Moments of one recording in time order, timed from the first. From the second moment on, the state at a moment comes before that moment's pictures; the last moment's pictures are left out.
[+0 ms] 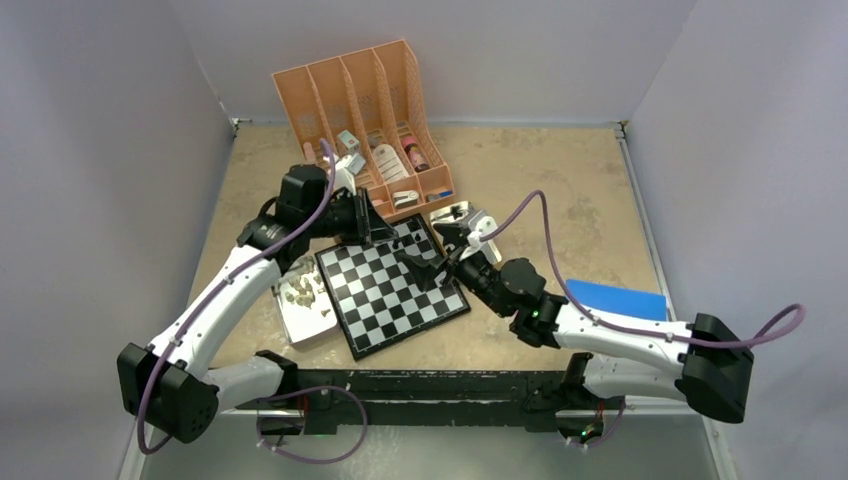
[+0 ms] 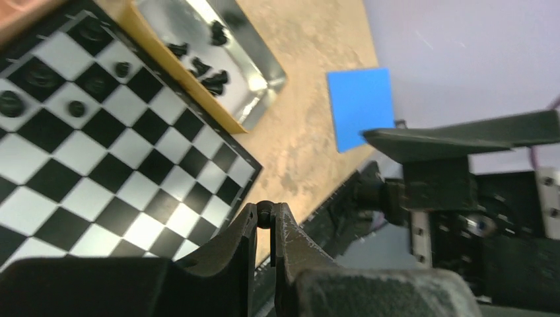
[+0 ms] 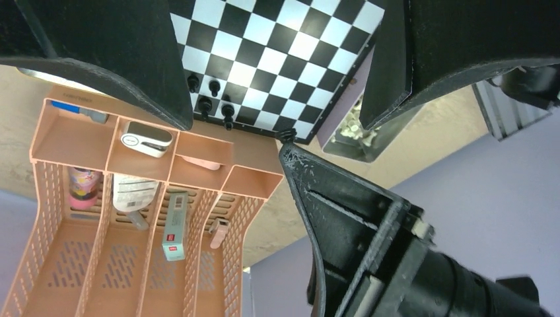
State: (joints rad) left arm -0.41 1.16 1.04 -0.43 0.59 -0.59; right arm 1.06 1.12 0.57 0.69 0.22 0.11
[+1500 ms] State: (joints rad) left arm -0.65 1.54 0.88 -0.18 -0.35 -0.54; right arm 1.06 0.89 0.58 0.33 0.48 0.37
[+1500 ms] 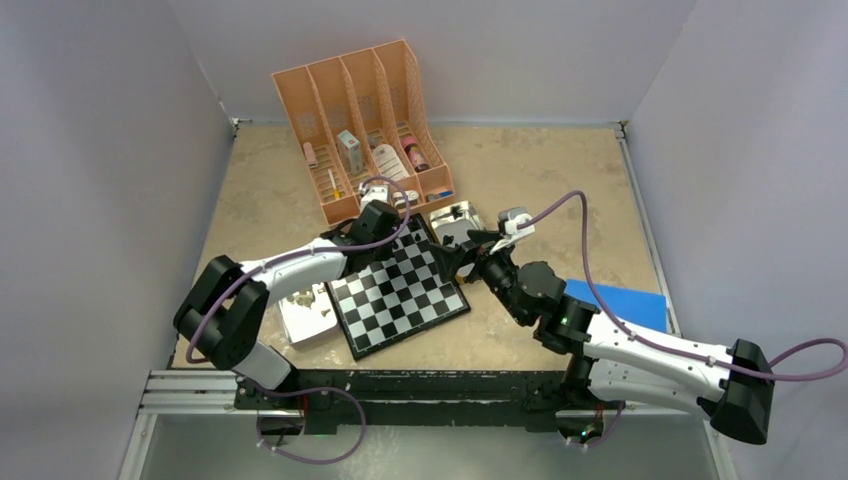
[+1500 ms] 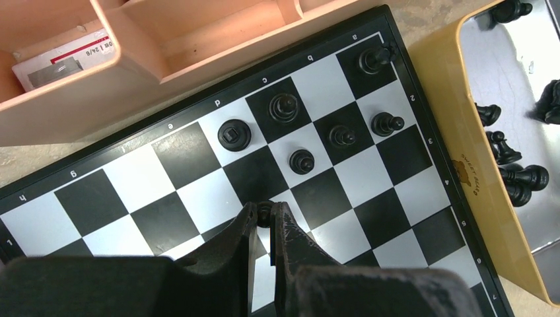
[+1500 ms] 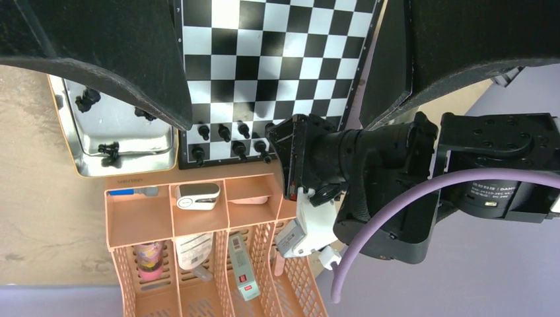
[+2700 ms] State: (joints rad) left arm -0.65 1.64 0.89 -0.09 -0.42 -0.49; right arm 1.06 0.91 0.57 0.33 0.50 0.37
